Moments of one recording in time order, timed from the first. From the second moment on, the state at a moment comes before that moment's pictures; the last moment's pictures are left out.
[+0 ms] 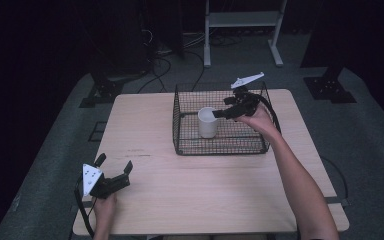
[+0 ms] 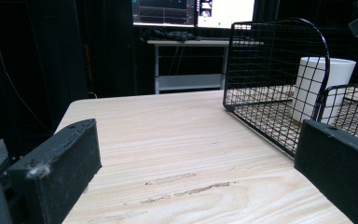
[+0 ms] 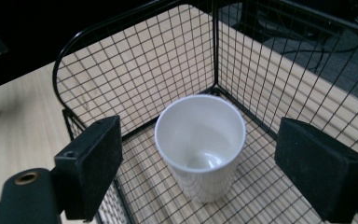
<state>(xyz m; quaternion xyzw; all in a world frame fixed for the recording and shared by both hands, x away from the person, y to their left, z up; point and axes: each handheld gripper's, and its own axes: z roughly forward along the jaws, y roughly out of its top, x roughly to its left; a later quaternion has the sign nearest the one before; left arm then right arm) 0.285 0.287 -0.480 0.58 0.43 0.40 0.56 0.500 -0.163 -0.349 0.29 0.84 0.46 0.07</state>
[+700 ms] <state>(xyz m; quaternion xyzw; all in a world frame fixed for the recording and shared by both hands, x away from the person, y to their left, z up) 0.285 0.287 -0.480 0.58 0.43 0.40 0.56 0.462 -0.184 -0.347 0.26 0.84 0.47 0.05</state>
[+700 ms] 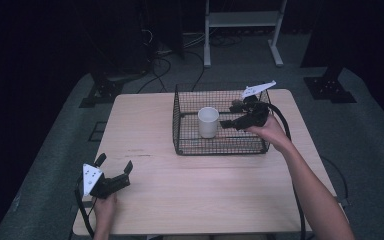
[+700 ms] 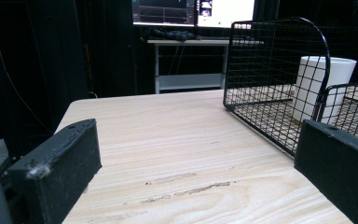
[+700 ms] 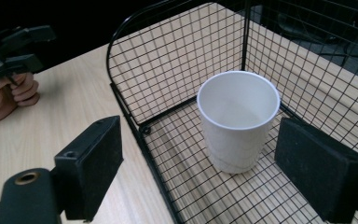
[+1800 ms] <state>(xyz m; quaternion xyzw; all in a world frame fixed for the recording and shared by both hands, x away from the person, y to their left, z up) 0.285 0.287 -0.480 0.58 0.43 0.40 0.56 0.412 -0.223 -0.363 0.26 0.84 0.47 0.06</state>
